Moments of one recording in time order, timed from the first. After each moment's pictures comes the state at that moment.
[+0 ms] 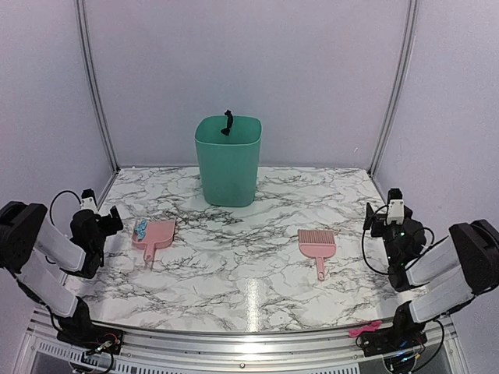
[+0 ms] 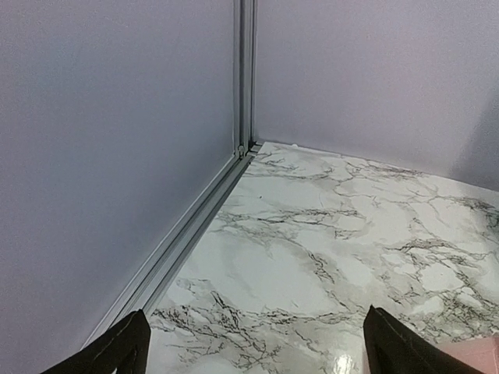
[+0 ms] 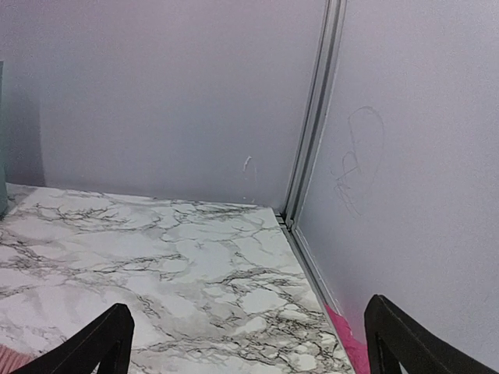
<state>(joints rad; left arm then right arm) -0.05 1.53 0.21 1.10 -0.36 -0.11 0.08 1.36 0.12 1.29 0.22 -0.16</state>
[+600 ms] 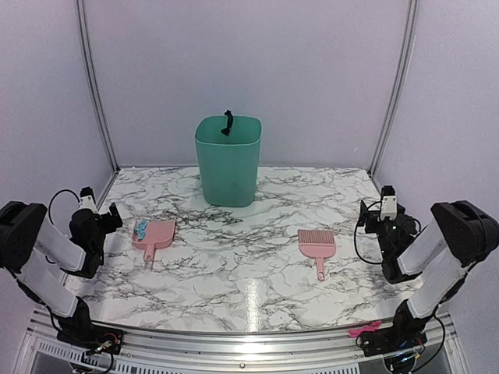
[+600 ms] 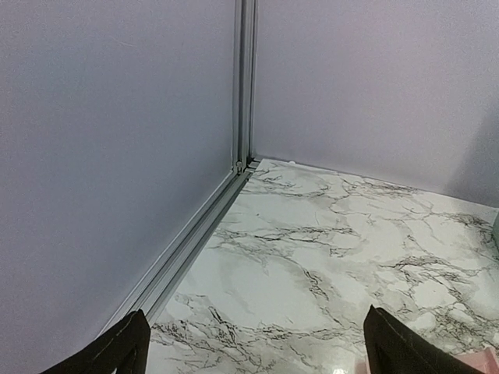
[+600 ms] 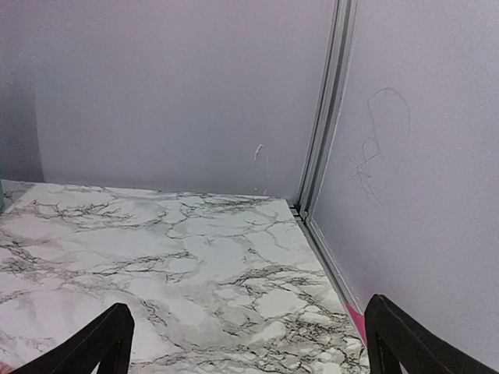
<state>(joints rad) -0.05 1.53 0.22 1.15 -0.36 -0.11 0.08 1.61 0.21 1.43 0.19 -0.12</state>
